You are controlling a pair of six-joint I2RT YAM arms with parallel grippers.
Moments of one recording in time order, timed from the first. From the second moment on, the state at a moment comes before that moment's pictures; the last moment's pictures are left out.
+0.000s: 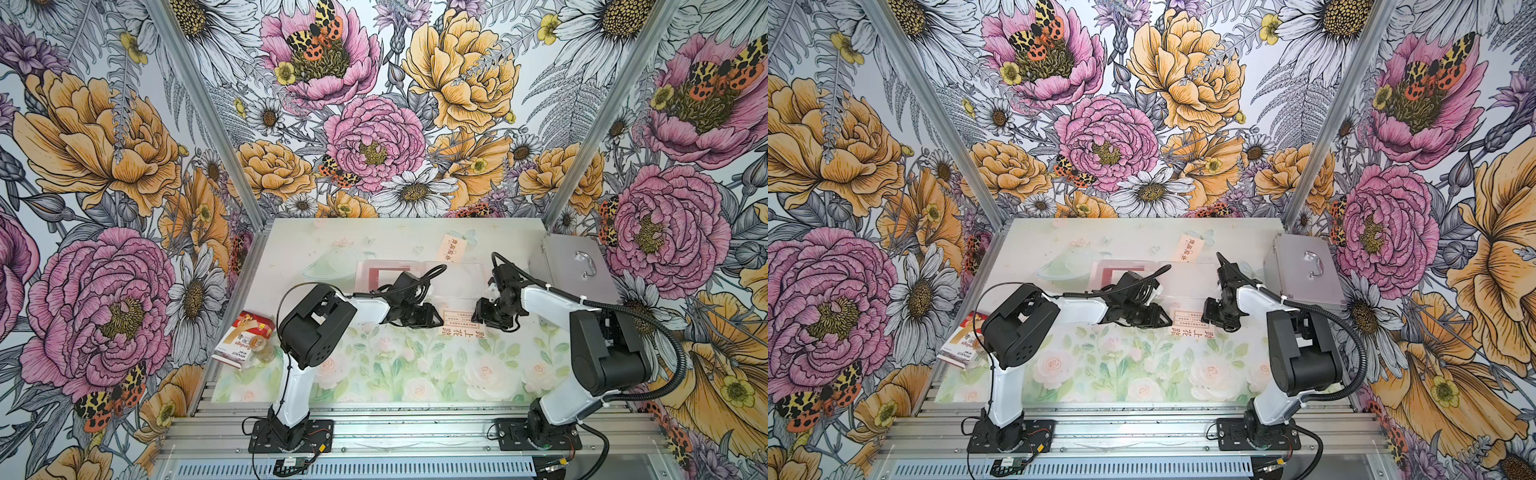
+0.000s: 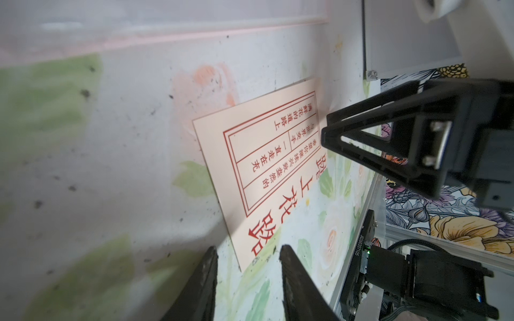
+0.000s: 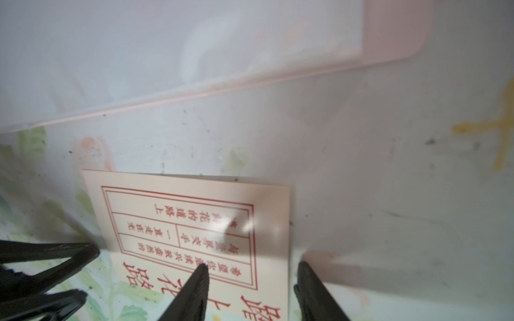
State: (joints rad) left arm -0.74 2.03 1.15 -0.04 0.58 -0.64; right arm 0.15 1.64 0.91 -0.63 -0.28 0.36
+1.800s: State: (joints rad) left arm -0.74 2.04 1.16 -0.02 0.58 -0.64; right arm 0.14 1.52 0.95 -0.61 -0.57 0.43
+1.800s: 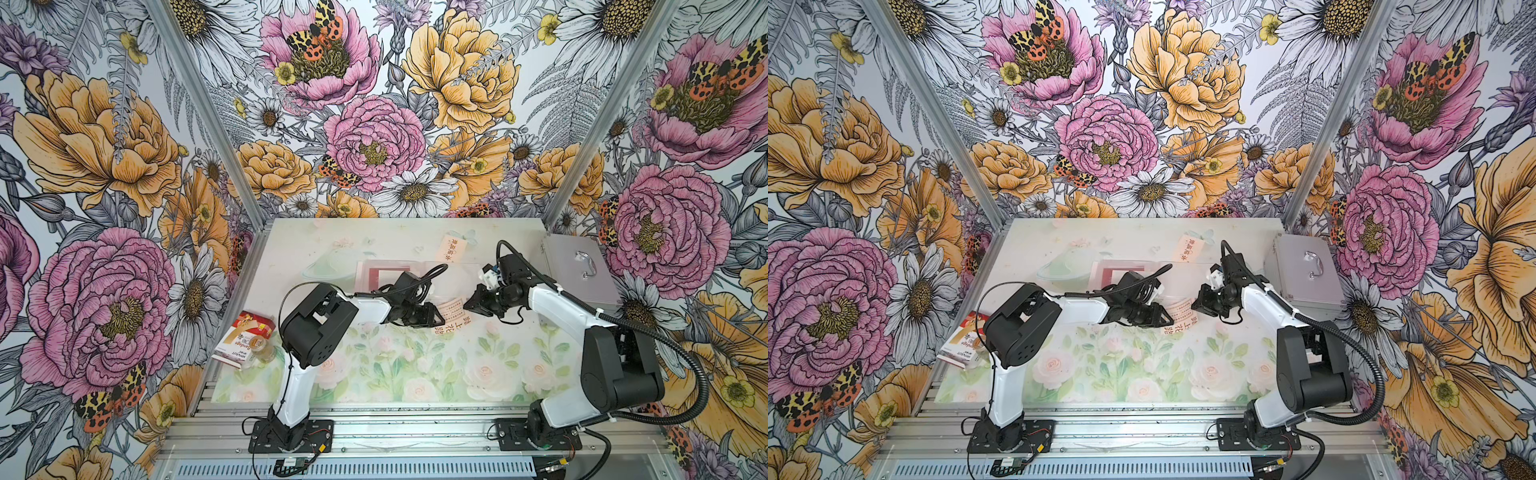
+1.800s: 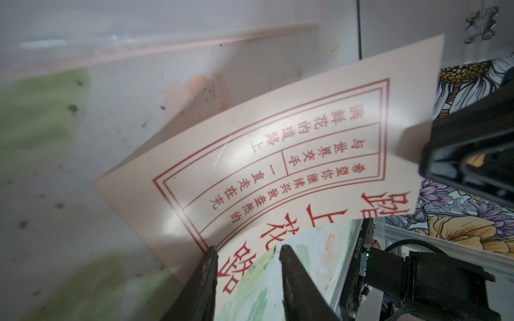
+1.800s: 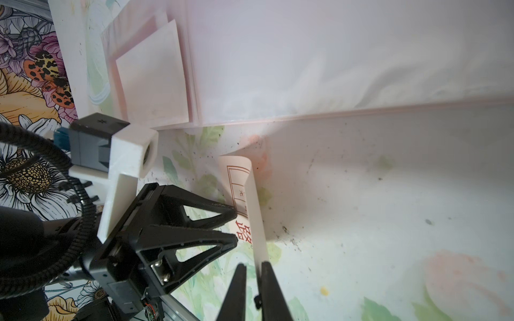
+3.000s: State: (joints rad) left arm -0.46 1.75 0.98 0.00 0.53 -0.64; right arm 0.12 1.52 1.07 -0.61 -0.65 0.41
